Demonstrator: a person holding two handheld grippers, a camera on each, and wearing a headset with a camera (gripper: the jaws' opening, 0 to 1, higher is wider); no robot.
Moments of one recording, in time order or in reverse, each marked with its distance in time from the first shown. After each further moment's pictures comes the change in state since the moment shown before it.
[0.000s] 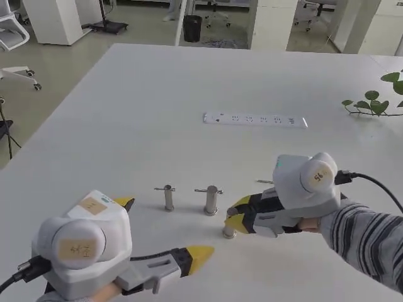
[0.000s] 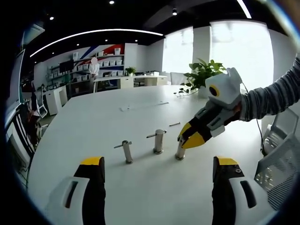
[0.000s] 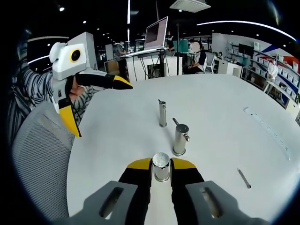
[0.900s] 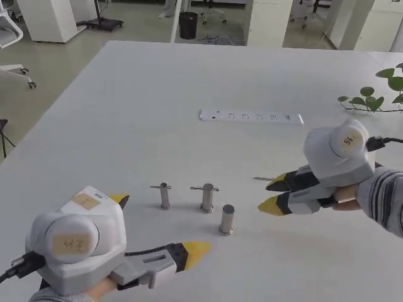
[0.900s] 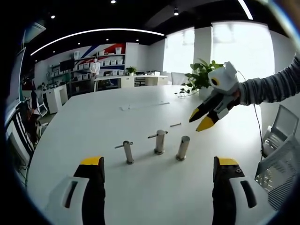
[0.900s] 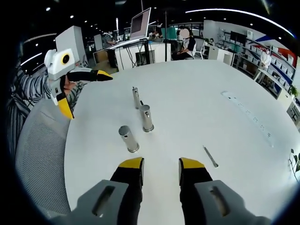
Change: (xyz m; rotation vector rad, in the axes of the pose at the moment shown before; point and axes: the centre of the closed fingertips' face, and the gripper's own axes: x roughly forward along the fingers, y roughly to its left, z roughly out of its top) left arm 0.002 0.004 0.000 -0.013 0.005 0.002; right arm -0.056 -0.059 -0.023 0.043 0.161 -0.084
